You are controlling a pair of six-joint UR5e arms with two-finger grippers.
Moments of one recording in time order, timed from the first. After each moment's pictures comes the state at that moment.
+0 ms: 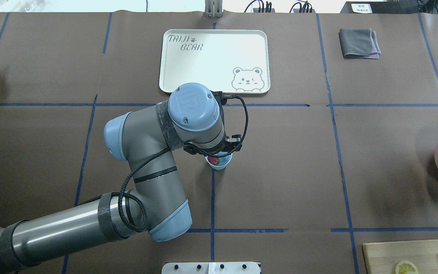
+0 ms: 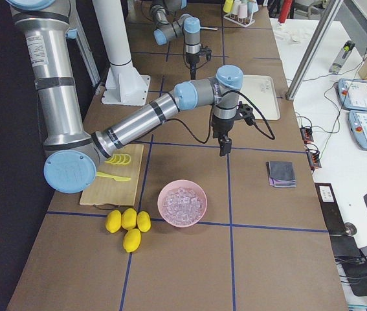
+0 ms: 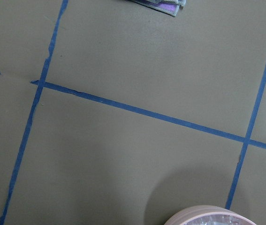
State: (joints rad) left arm -0.46 -2.42 -1.61 -1.59 -1.85 -1.32; right arm 1.31 -1.42 1.98 -1.89 2.23 0.09
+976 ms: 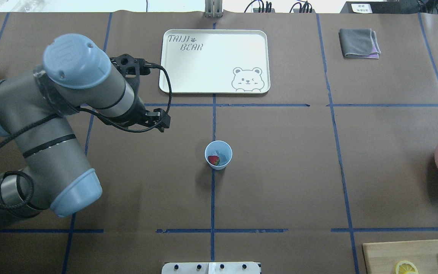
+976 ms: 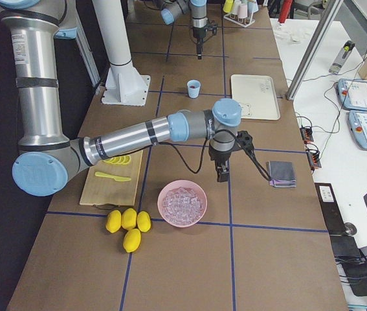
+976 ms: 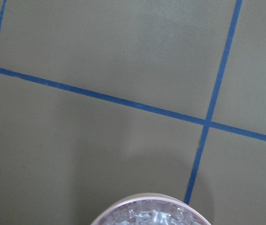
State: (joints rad) left arm -0.69 -2.13 -1.94 -1.42 -1.99 -0.99; right arm 1.50 -1.58 1.78 -1.63 2.37 -0.09
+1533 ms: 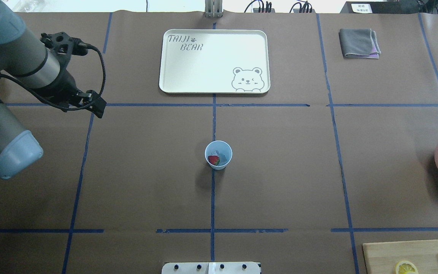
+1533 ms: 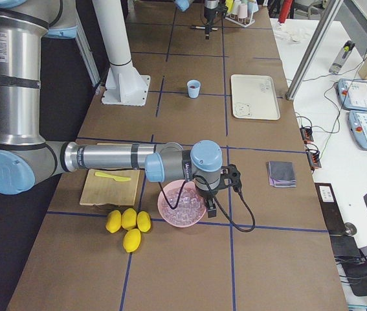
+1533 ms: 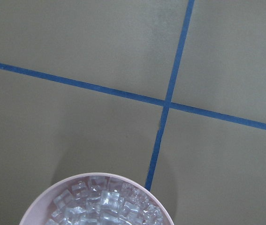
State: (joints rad) left arm -0.91 -1.93 -1.96 -1.41 -2.16 -0.65; right arm 1.57 -1.67 1.71 -1.47 2.37 -0.11
